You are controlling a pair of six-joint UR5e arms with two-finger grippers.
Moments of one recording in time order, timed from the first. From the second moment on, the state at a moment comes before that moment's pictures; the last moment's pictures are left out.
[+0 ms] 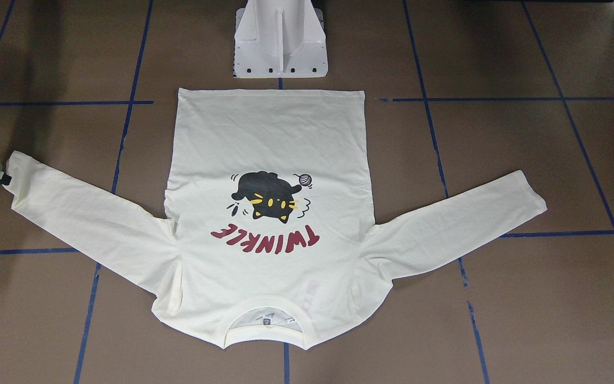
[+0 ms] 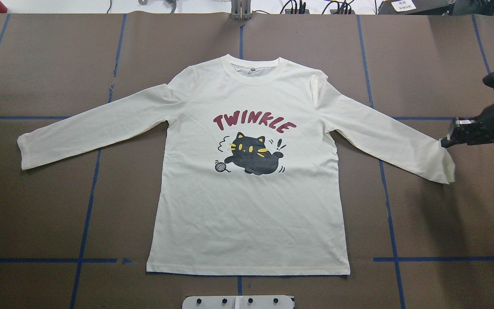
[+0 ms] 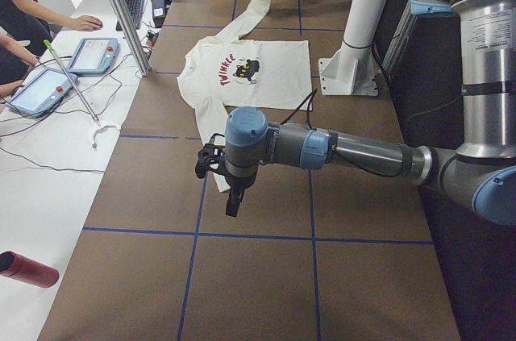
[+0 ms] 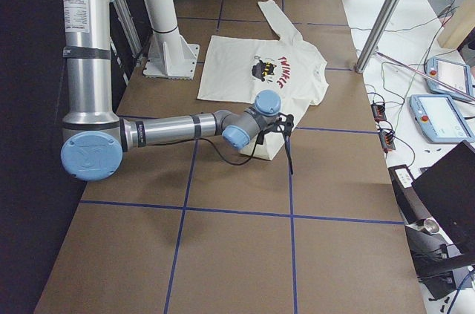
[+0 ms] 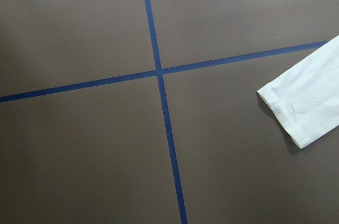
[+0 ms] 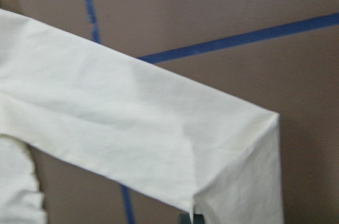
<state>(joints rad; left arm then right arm) -1.59 -1.42 -1.91 -1.56 -2.36 0.07 1.07 -1.54 1.69 -0.96 2.45 1.06</state>
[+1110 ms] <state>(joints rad) -1.59 -1.42 -1.93 -1.57 -2.37 0.08 0.51 -0.48 1.25 -1.29 1.77 1.59</state>
